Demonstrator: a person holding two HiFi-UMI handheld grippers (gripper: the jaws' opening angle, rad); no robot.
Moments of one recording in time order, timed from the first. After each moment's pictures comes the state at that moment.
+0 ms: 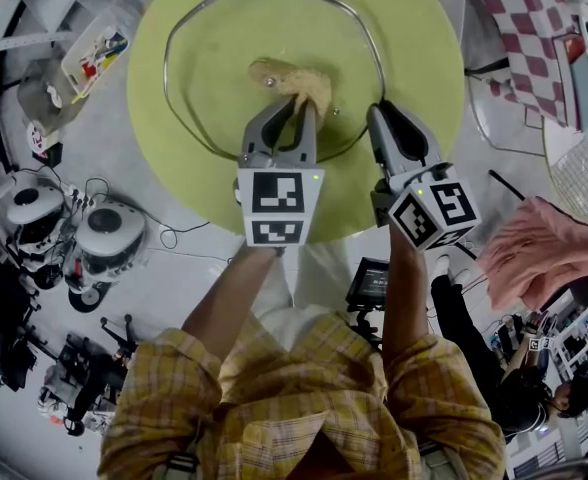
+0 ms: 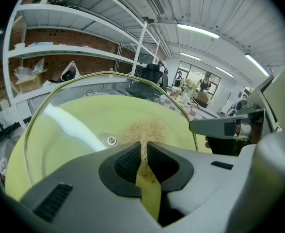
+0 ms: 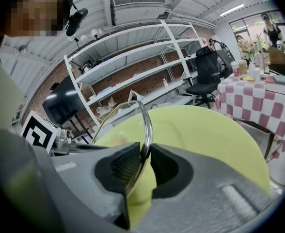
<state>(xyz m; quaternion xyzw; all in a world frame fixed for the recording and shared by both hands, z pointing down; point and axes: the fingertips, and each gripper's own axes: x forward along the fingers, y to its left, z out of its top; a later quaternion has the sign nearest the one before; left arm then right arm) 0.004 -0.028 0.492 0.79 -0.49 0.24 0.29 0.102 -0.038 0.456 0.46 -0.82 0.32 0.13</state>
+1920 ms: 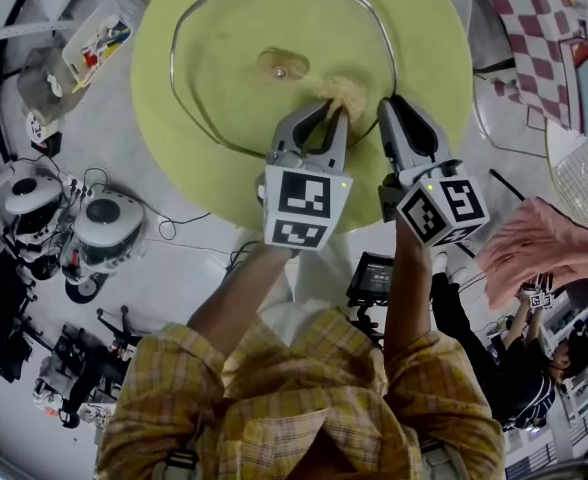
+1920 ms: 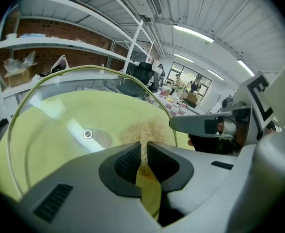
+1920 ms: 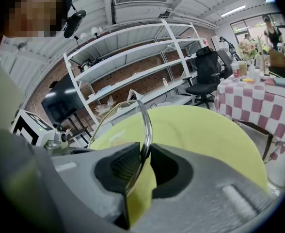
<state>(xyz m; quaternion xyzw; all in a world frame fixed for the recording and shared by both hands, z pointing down) 0.037 -0.009 0.487 0.82 -0.44 0.22 0.31 0.099 -0.037 0.455 0.47 -0.81 0.32 0.14</state>
